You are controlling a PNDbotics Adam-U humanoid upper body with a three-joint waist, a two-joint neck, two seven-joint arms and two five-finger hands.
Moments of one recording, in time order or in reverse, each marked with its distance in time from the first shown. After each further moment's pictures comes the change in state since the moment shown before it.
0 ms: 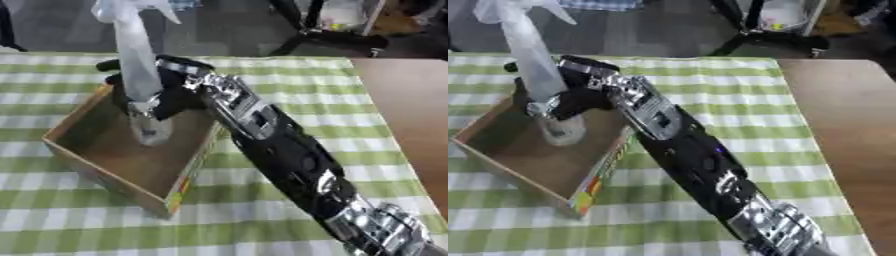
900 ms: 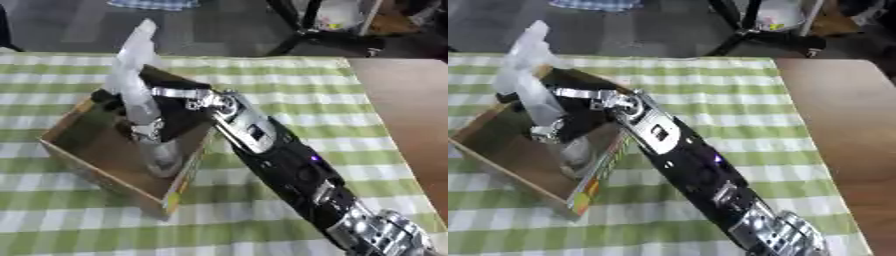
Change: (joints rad) left arm 0.009 0.000 0.000 0.000 -0.002 0.000 0.000; right arm 0.033 -0.010 0.002 0.006 0.133 -0.212 0.222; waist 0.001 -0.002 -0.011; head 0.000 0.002
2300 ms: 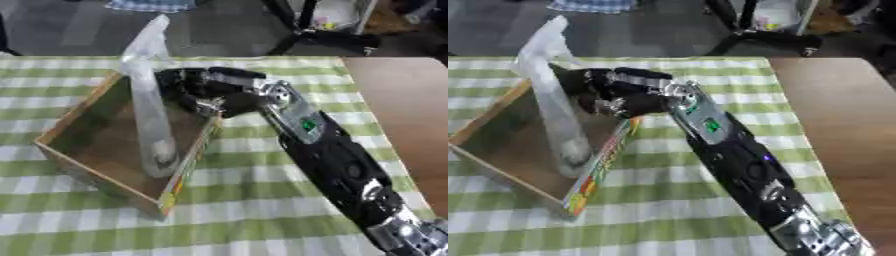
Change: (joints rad) left arm 0.028 0.000 0.013 0.000 -0.010 -0.005 0.006; right arm 0.175 -0.192 -0.136 -0.165 -0.172 0.003 -0.023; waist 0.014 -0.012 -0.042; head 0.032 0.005
